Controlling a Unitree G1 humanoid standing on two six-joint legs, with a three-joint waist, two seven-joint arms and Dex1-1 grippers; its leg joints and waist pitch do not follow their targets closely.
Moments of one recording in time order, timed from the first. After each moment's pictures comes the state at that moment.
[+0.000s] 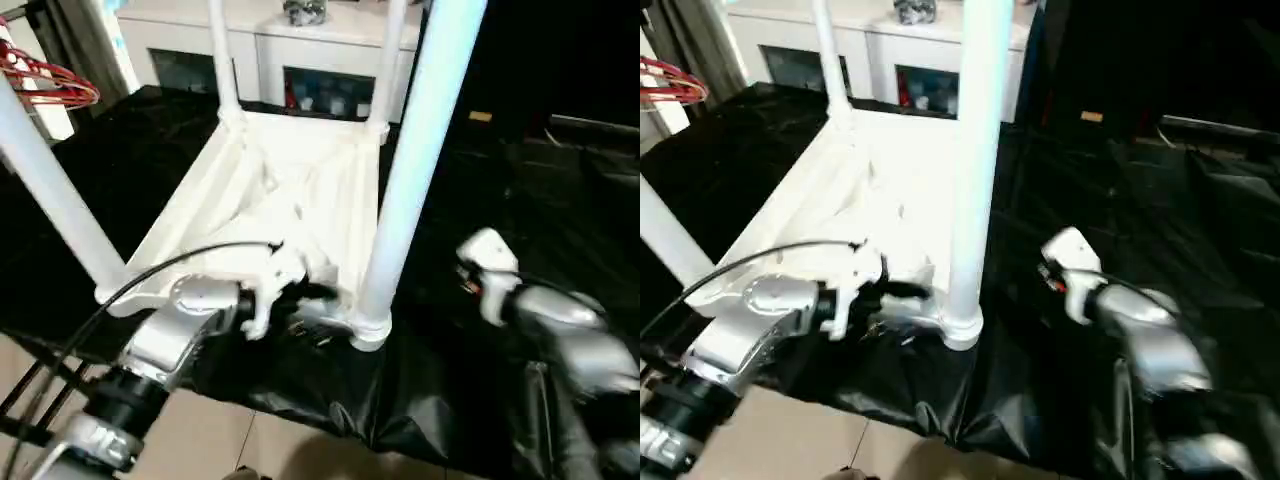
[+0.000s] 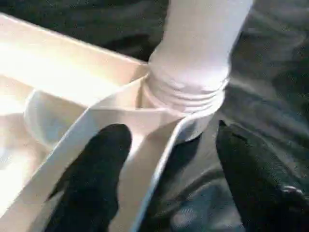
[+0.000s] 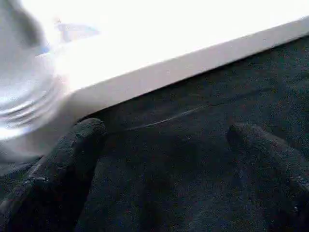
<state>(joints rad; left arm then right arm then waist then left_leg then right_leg) -0.49 0.42 -0.37 0.34 -0.18 0.26 -1.09 -0.30 -0.55 0.07 0.28 0.16 0.20 0.96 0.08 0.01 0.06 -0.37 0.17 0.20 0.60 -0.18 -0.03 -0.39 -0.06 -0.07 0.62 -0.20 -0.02</state>
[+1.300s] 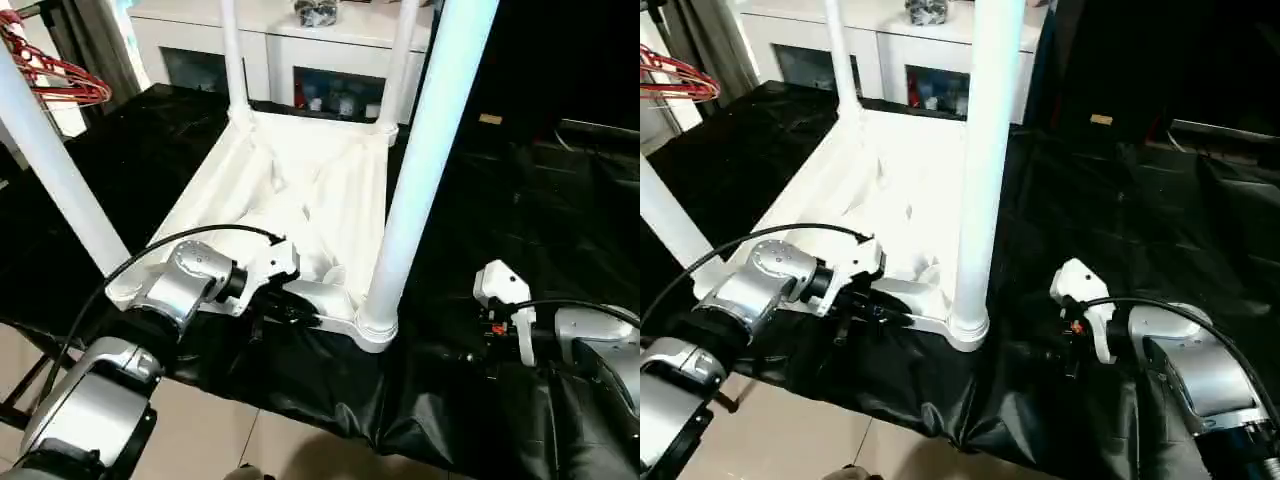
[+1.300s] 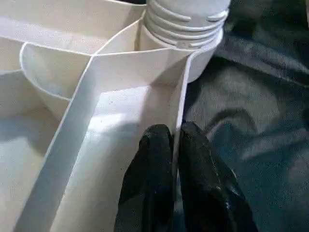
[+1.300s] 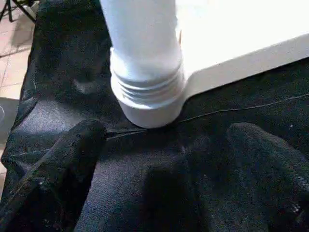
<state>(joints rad) -0.75 0.37 -0.39 0.87 -0.05 -0.01 -1.36 -0.20 -0.66 0.11 0.04 0.25 0.43 1.12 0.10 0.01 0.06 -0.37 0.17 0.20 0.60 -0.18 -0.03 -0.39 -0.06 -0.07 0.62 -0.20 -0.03</state>
